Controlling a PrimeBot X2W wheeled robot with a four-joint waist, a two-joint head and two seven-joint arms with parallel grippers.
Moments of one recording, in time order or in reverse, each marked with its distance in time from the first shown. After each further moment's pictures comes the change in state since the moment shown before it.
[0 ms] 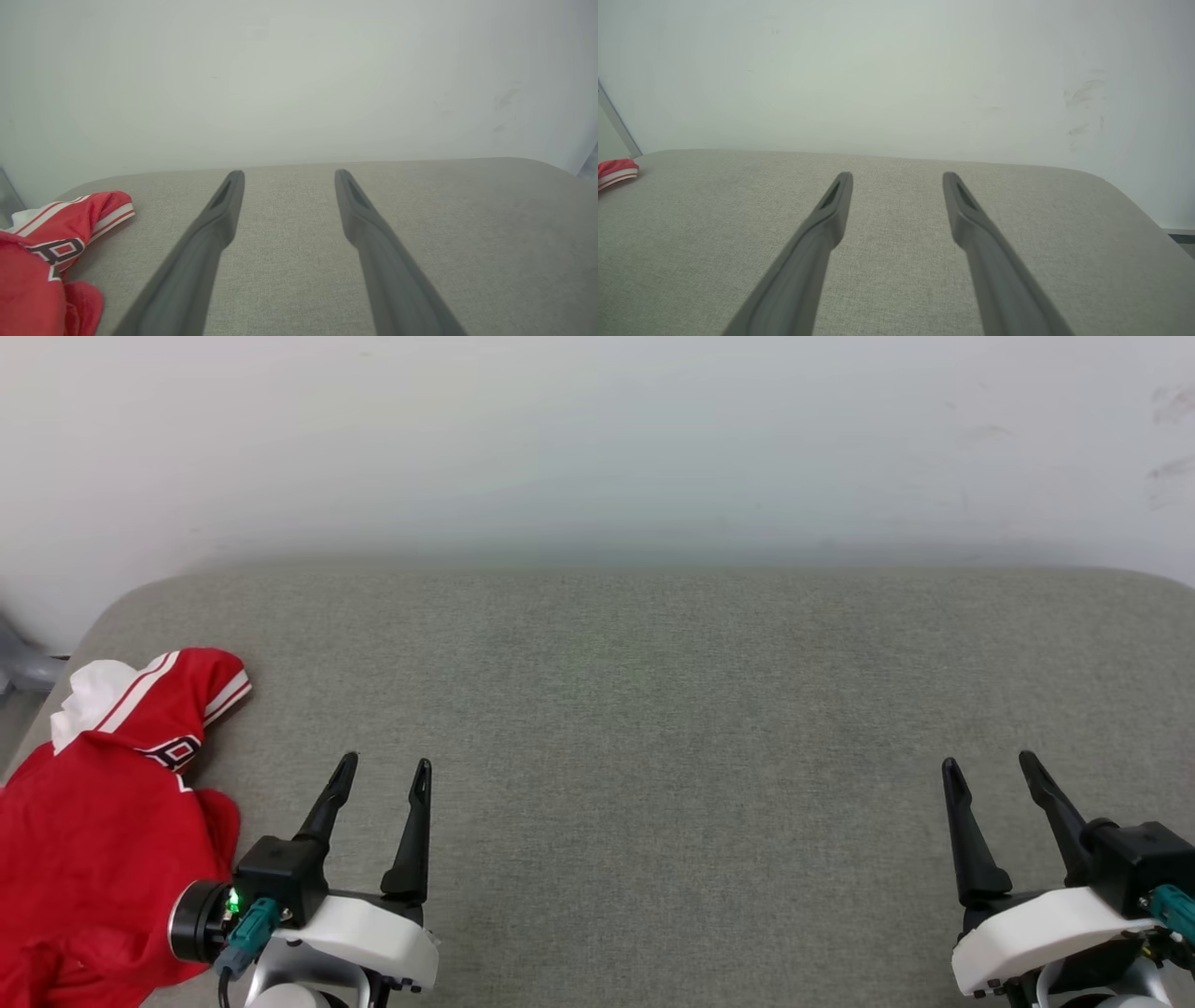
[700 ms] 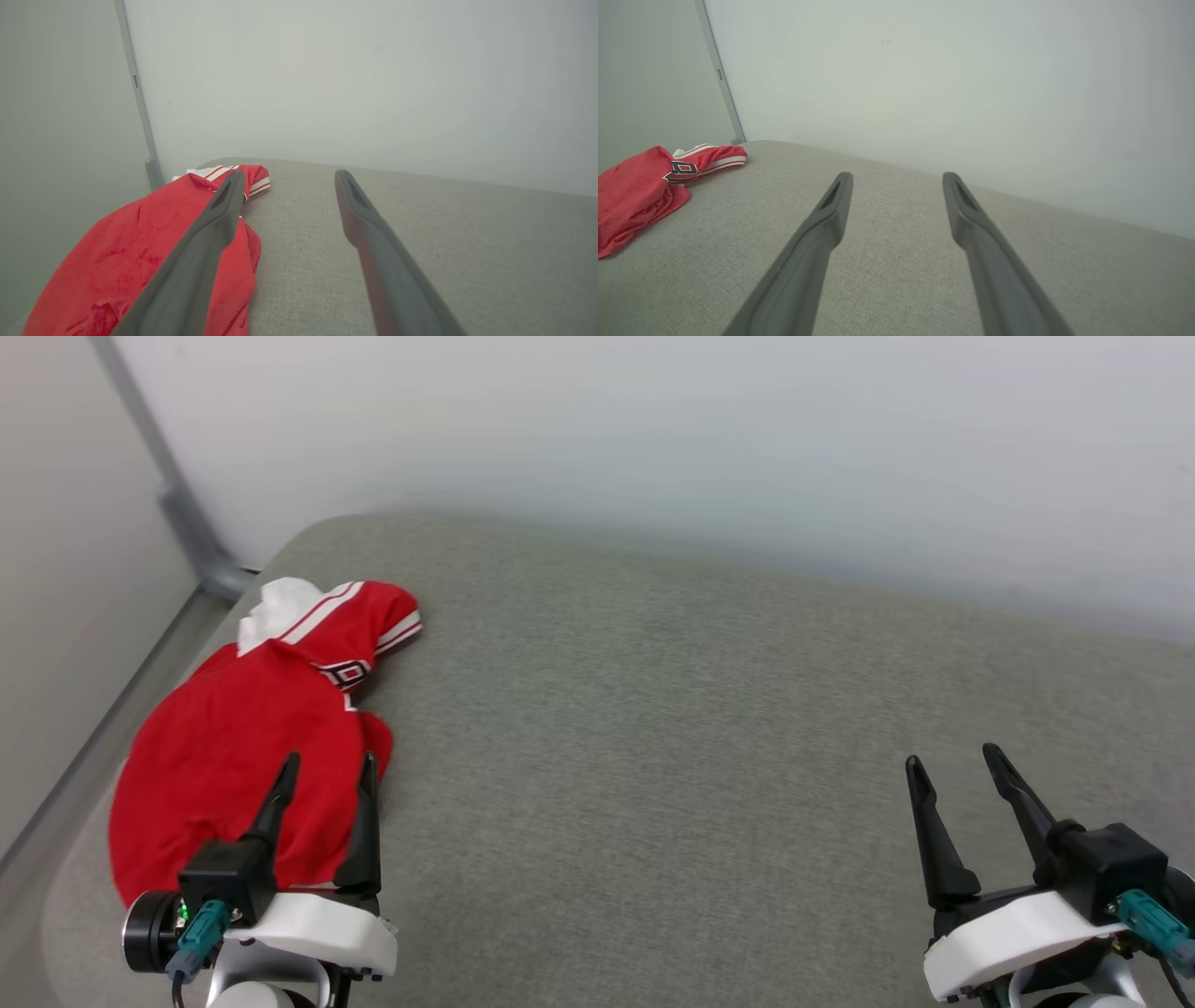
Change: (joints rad) left arm -0.006 -0.028 0.122 0.028 0.036 -0.030 -0.026; right arm 0.003 0.001 0.060 -0.023 -0.015 0.000 -0.027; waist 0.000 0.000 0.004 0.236
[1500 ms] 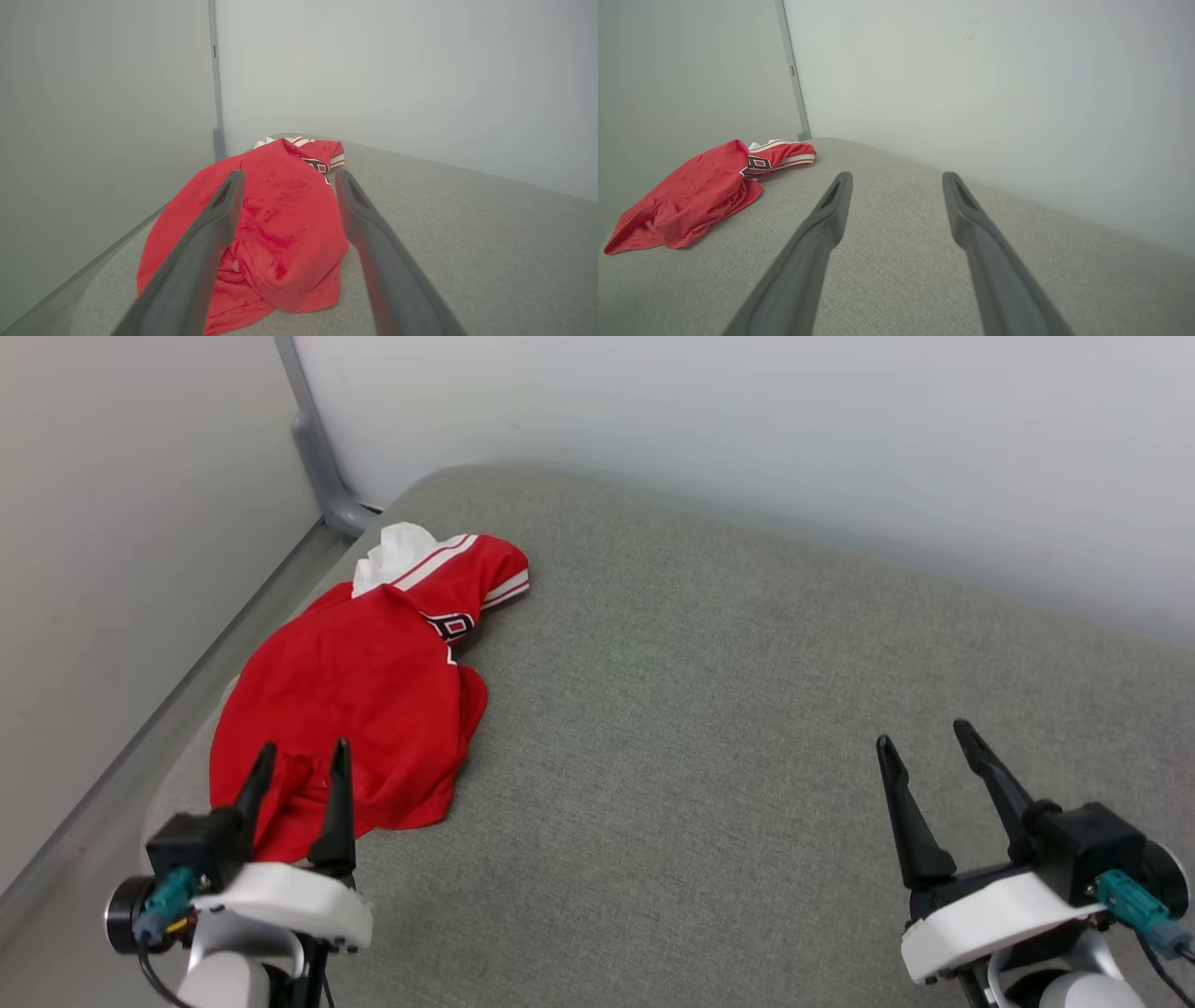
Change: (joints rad) left arm -0.050 0.013 0.048 0.095 -0.048 -0.027 0.000; right arm -0.025 0.000 0.049 -0.009 0.014 0.000 0.002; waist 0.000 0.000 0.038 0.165
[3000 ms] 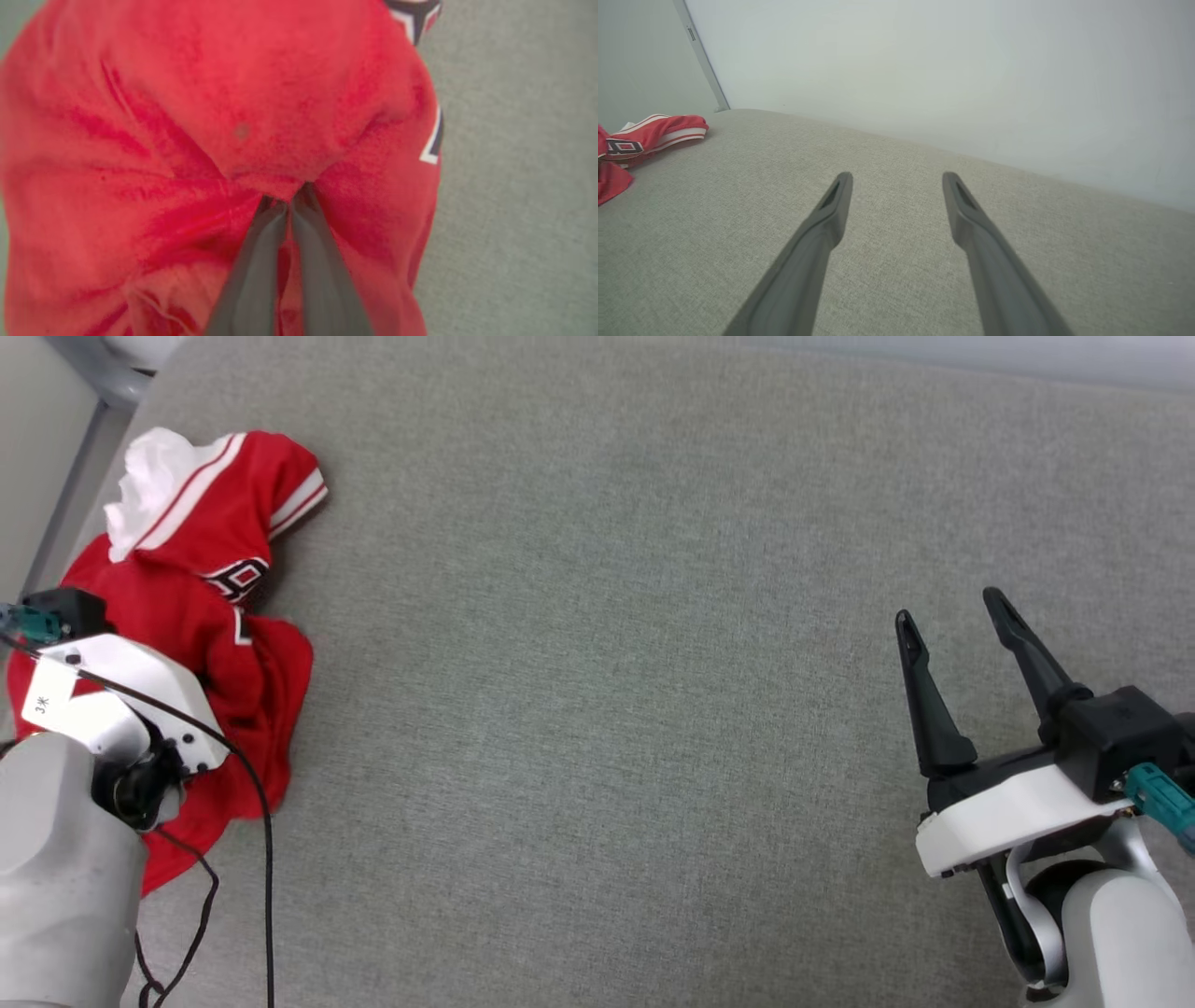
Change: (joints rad) left arm -0.611 0.318 -0.208 0.670 -0.412 0.006 0.619; right arm -0.197 -0.016 0.004 -0.058 -0.067 0.000 0.078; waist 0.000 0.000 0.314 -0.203
